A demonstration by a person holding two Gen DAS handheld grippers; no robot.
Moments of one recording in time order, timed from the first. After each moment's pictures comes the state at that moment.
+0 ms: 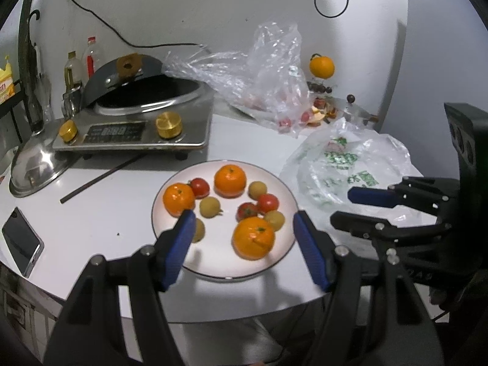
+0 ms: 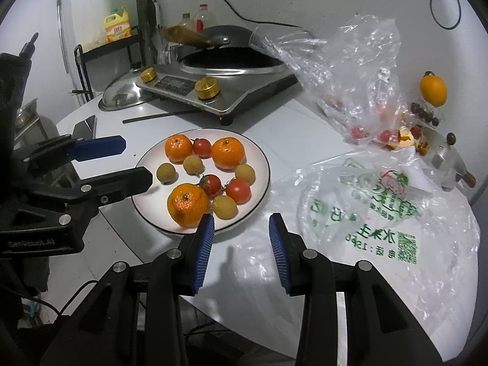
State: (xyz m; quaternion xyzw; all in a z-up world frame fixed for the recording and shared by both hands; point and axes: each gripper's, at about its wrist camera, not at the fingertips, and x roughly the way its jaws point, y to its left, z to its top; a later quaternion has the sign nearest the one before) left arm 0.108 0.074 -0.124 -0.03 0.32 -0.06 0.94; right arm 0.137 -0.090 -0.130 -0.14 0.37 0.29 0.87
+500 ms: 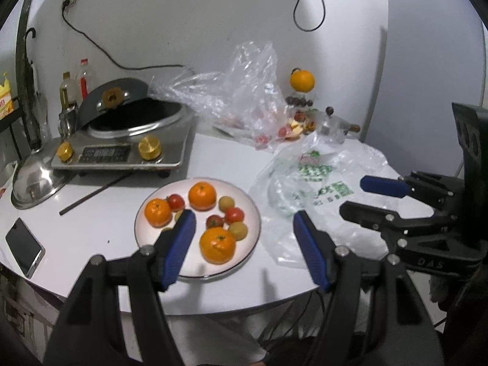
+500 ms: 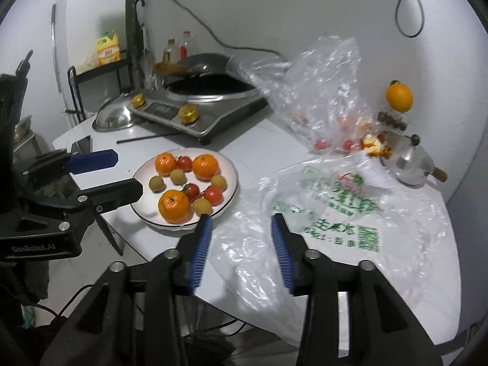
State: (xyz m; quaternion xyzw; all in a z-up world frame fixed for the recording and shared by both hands) left arm 0.079 0.036 -0.094 -0.02 0.29 -0.07 0.96; right arm 0.105 -0.142 -0.092 -0.11 0.32 0.26 0.91
